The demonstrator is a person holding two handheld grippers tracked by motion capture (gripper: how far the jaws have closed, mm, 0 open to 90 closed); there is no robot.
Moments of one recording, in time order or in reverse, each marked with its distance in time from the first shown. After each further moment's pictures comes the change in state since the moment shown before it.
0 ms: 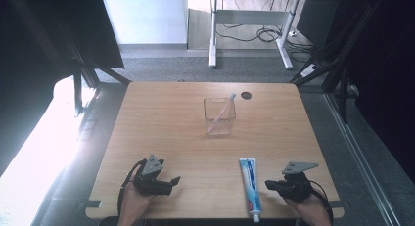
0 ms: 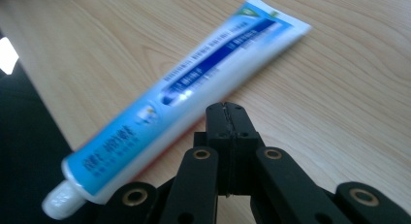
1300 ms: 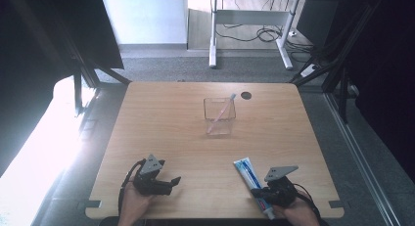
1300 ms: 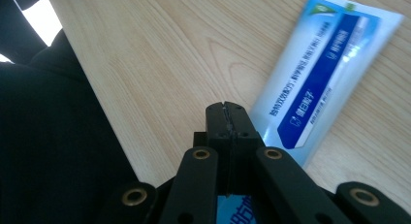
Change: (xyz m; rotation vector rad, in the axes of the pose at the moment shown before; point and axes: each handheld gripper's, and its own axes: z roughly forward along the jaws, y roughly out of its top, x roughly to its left) left arm 0.002 -0.001 0.001 -0.009 -0.025 -0.023; right arm 0.031 0.010 0.023 0.085 0.092 -0.090
